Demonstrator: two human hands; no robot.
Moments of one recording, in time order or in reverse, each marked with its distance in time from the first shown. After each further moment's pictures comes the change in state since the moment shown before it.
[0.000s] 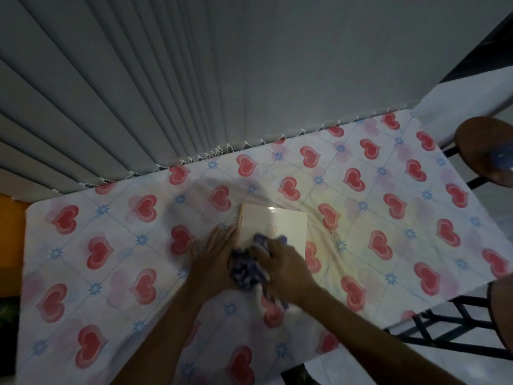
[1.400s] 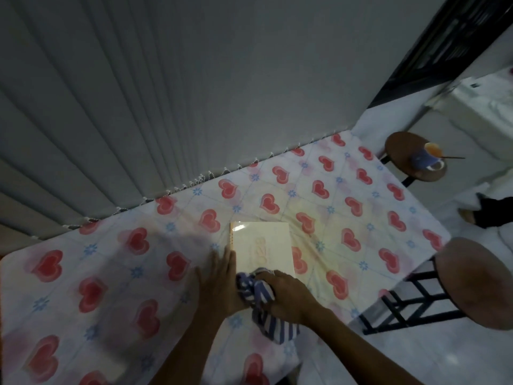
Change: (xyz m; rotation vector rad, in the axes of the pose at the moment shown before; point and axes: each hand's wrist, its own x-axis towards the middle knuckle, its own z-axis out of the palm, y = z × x) left_hand -0.022 0.021 -0.009 0.119 -0.114 0.044; right_hand -0.038 -0.049 -0.015 0.208 -0.190 0.379
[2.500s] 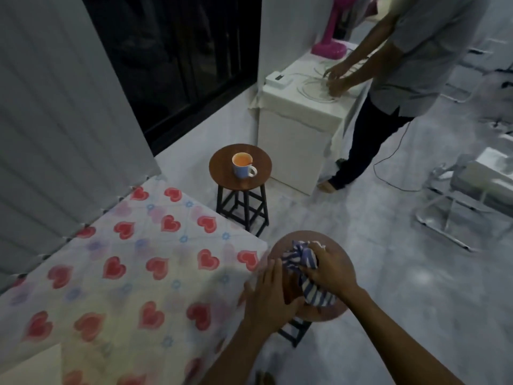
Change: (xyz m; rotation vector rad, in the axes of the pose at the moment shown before) left_hand 0.107 0.634 0.074 -0.053 -0.092 0.474; right_hand -0.293 0.527 -0.228 0.230 0.540 0.642
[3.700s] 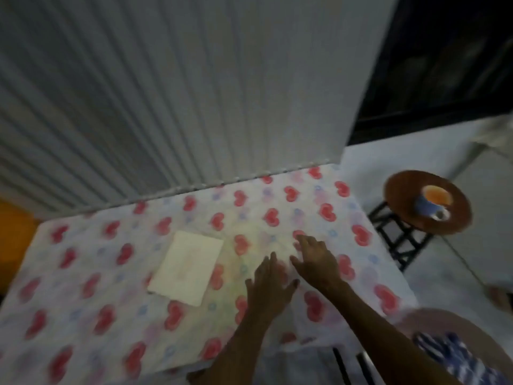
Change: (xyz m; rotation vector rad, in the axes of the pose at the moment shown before) left_hand -0.112 -0.188 -0.063 -0.260 0.455 -0.818; right_hand 0.030 -0.293 0.158 -0.245 -0.170 -0.833
